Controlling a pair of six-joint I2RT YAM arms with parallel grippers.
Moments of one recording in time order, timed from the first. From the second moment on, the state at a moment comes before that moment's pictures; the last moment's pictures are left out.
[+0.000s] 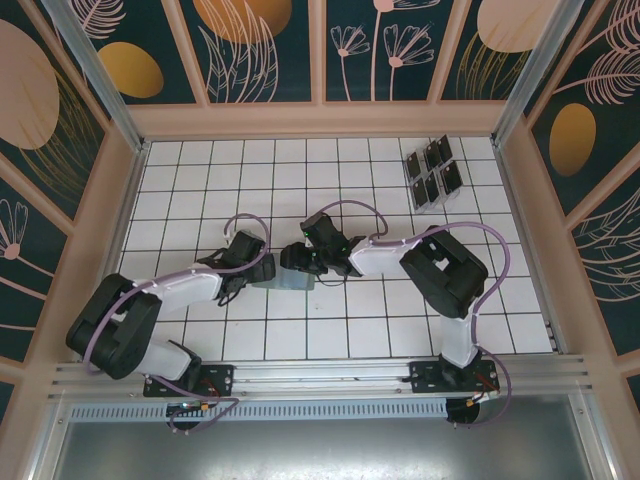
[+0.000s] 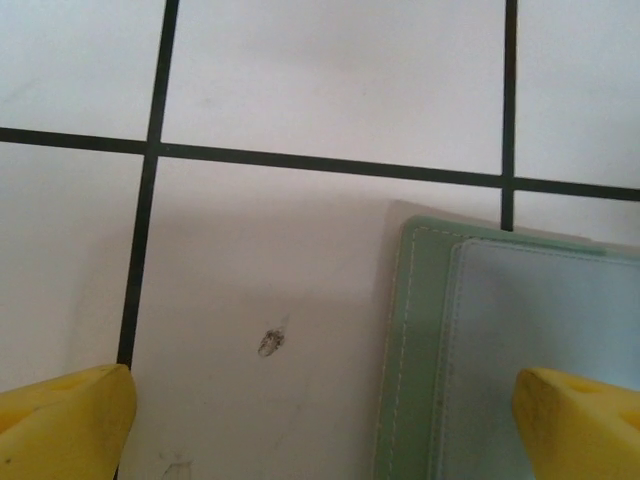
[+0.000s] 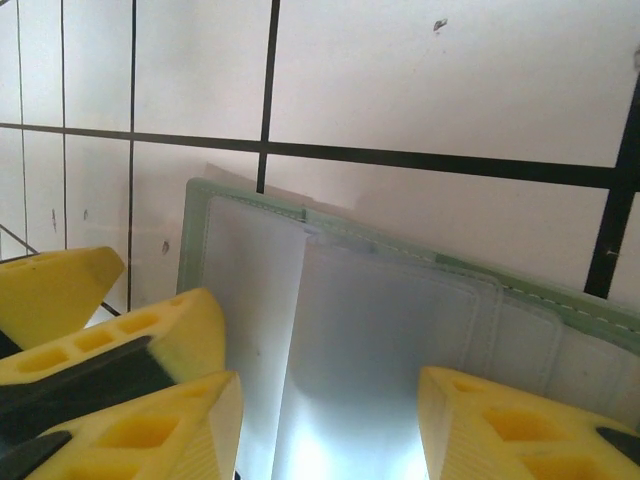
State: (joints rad) left arm -0.54 1.42 0.57 -0.17 -0.26 -0.60; right arm 0.87 1.92 1.05 0.08 -0.26 0.89
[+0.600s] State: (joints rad) left arm -0.54 1.28 0.59 -0.21 -0.30 -0.62; right arm 0.86 1.92 1.03 0.12 -0.28 0.90
